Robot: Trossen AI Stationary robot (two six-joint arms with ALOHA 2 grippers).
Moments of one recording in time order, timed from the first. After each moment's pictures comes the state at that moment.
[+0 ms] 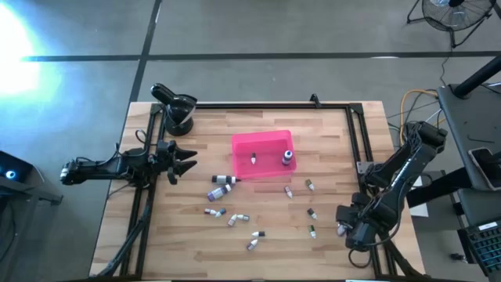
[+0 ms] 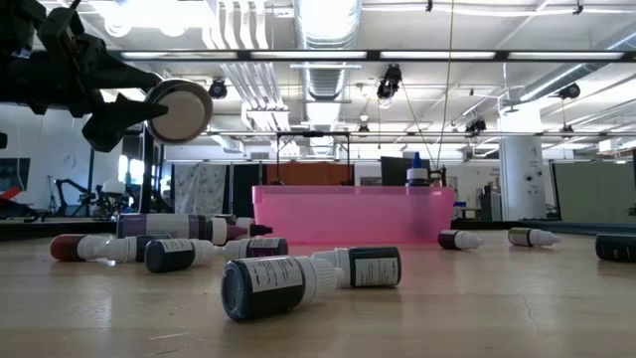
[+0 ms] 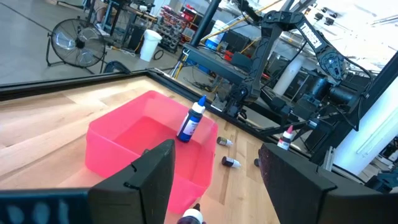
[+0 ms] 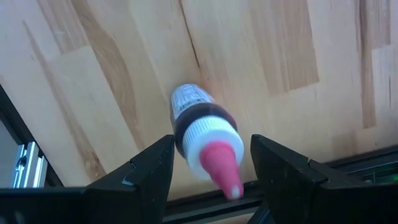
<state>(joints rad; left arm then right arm) 0.00 0.05 0.05 -0.06 -0.23 -0.47 0.96 1.34 0.91 -1.06 0.00 1.31</state>
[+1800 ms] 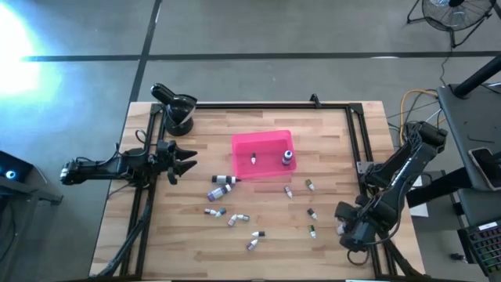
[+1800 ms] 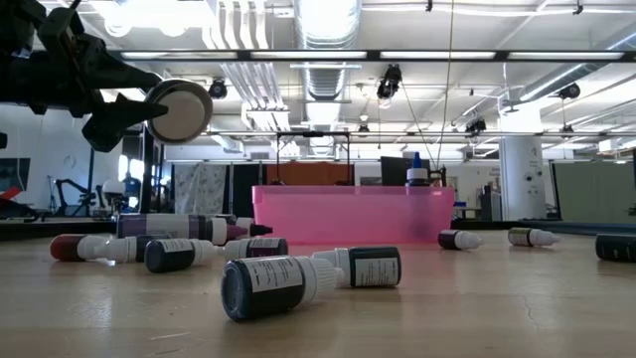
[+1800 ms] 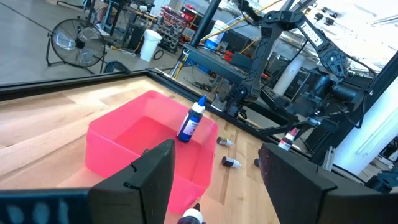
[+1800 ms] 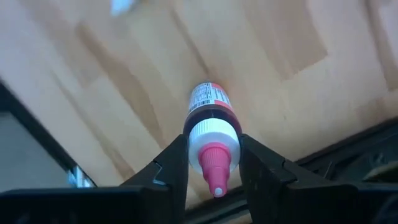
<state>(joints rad) 0.00 0.05 0.05 -0.06 -0.23 -0.47 0.93 1.34 0.94 -1.06 -0.02 1.54</state>
